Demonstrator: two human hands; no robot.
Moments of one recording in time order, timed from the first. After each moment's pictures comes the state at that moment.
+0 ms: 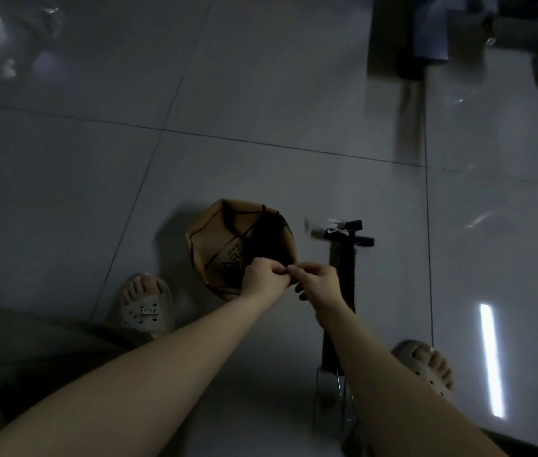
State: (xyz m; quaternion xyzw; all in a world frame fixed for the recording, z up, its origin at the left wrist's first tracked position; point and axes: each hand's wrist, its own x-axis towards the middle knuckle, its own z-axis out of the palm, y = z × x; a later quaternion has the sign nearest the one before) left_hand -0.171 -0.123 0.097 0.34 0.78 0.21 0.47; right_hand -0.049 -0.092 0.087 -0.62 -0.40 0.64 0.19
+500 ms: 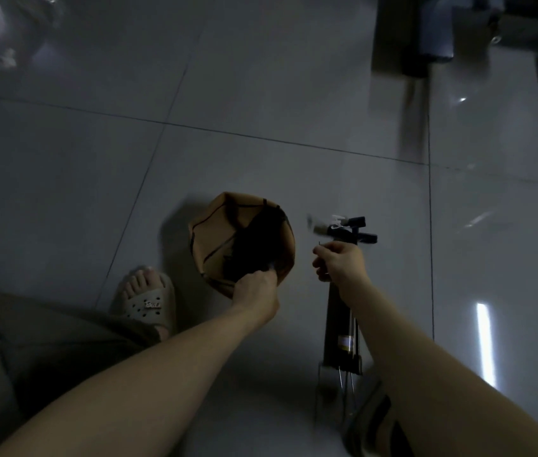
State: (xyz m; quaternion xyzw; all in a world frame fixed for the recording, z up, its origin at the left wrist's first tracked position) left_hand -0.186 -0.148 0.082 0.59 0.75 -0.09 0.29; right_hand -0.036 -0.057 0.102 -0.67 -0.43 0.58 0.18
